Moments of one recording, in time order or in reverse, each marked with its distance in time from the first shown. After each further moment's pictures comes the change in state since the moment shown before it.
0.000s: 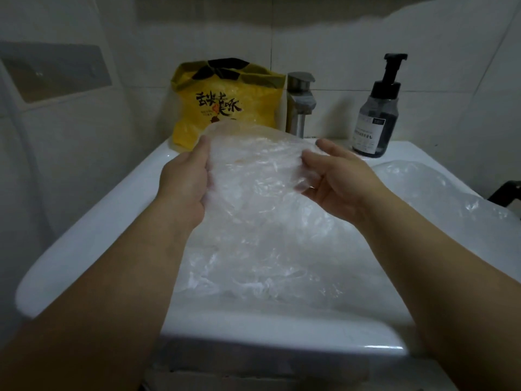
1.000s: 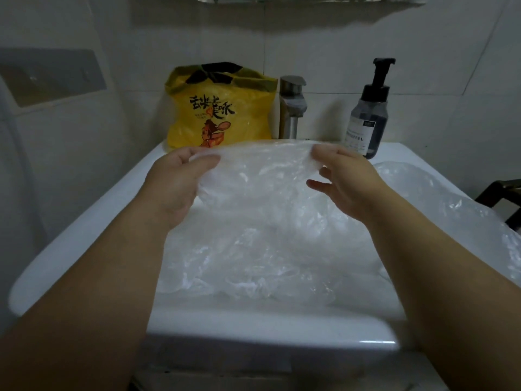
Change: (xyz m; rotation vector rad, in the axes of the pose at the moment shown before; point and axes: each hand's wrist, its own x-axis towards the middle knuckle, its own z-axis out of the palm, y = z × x) left_hand -0.004 0.007 -0.012 0.108 -0.239 0.174; right_hand -0.005 -0.011 -0.015 -0.312 0.086 -0.093
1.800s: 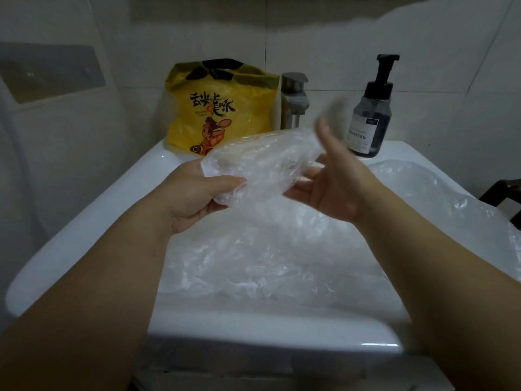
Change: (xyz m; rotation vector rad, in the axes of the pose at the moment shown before) left_hand -0.016 0.002 0.013 -0.025 -0.271 -0.149; right_hand 0.000 0.002 0.011 0.316 -0.219 0.262
